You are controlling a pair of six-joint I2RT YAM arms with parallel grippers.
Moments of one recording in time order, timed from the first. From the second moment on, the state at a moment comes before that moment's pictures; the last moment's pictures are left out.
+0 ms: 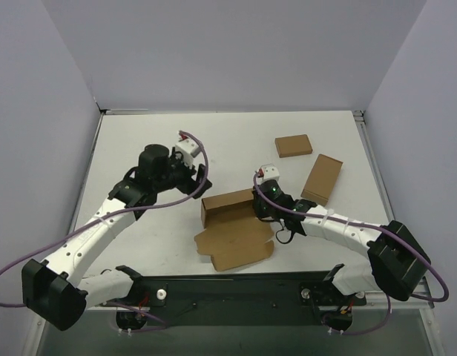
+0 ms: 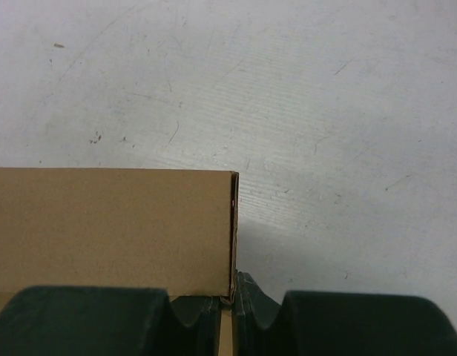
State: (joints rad) left arm -0.47 1.14 0.99 -0.32 0.29 -0.04; right arm 0.78 1.34 0.65 -0.05 0.28 0.41
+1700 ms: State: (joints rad) left arm -0.87 1.35 1.00 -0.45 0.15 0.21; right arm 0.71 1.54 1.06 -0.67 -0.12 0.29
